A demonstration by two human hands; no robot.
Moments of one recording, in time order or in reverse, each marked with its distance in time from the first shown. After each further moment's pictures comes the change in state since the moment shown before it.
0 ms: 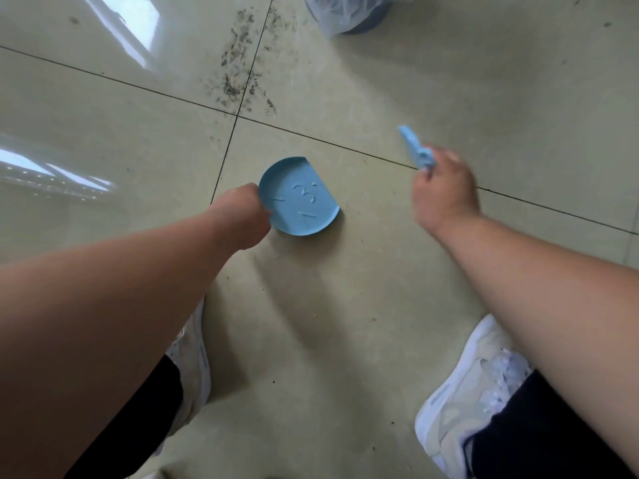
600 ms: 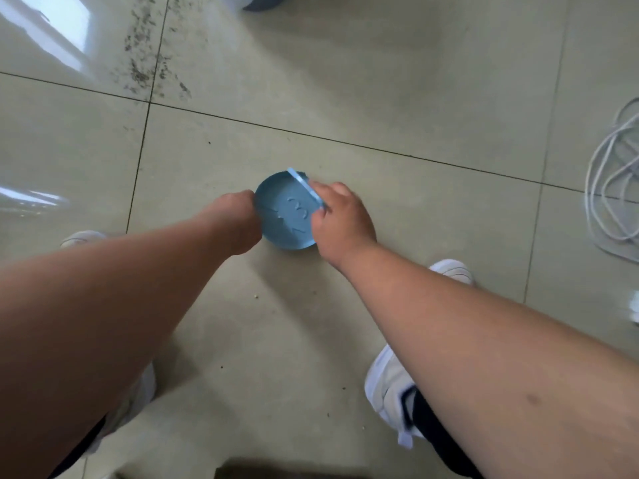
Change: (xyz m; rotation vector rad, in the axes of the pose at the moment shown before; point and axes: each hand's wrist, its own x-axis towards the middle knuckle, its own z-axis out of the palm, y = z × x) left_hand -0.014 0.077 0.069 0.272 -0.013 0.305; right_hand -0.096 0.008 0.011 0.169 -0.201 0.023
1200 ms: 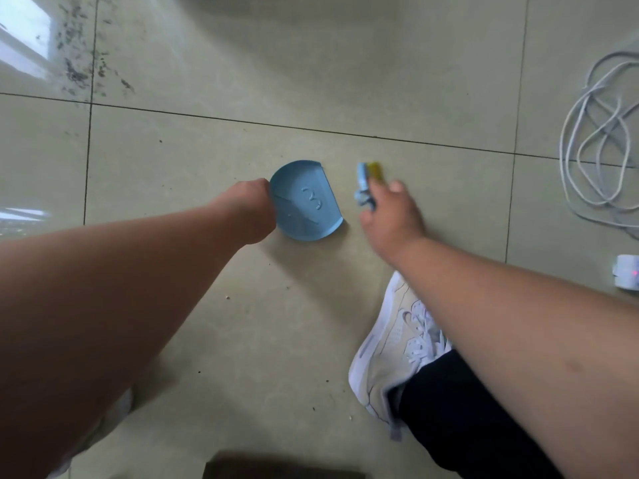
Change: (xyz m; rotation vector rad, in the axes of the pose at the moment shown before) left_hand 0.022 0.083 0.003 0.069 -0.033 0.102; right_hand -0.012 0.108 -0.073 -0.230 -0.004 0.225
